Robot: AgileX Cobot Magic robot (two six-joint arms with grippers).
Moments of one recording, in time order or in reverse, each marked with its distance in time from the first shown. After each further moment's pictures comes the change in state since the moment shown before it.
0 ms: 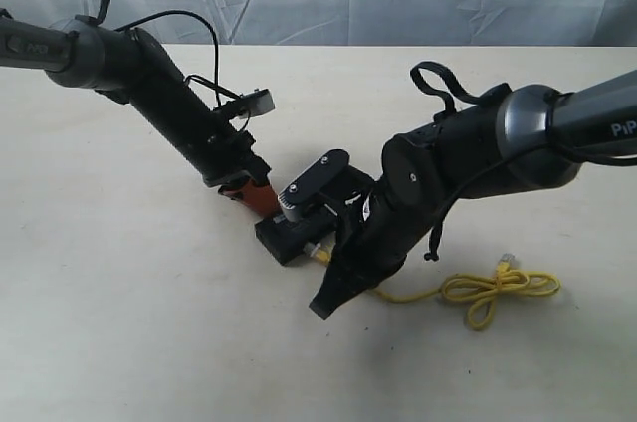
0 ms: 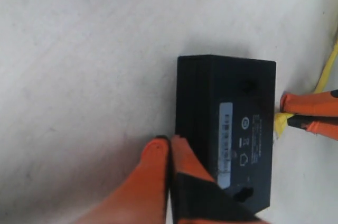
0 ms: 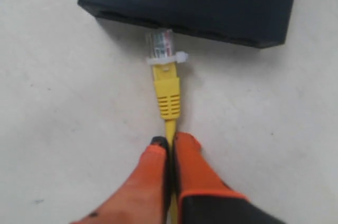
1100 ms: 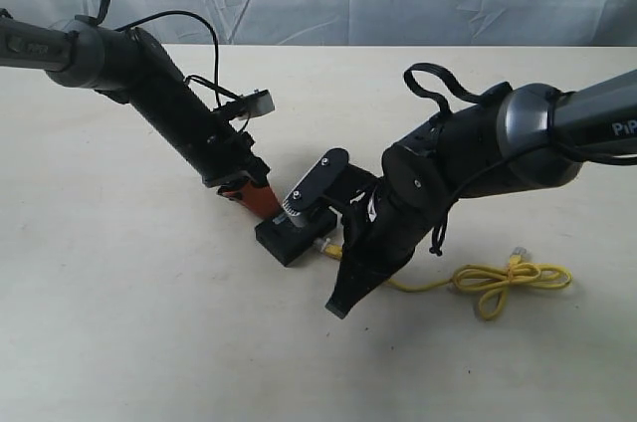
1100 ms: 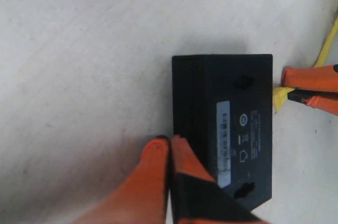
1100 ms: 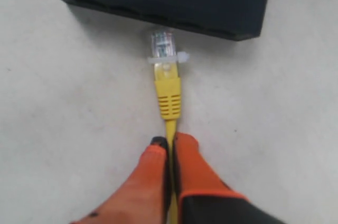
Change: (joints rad) left arm 0.000 0.000 0.000 0.006 0.007 -0.005; right arm 0.002 0.000 0.000 -0.163 -0.007 0.039
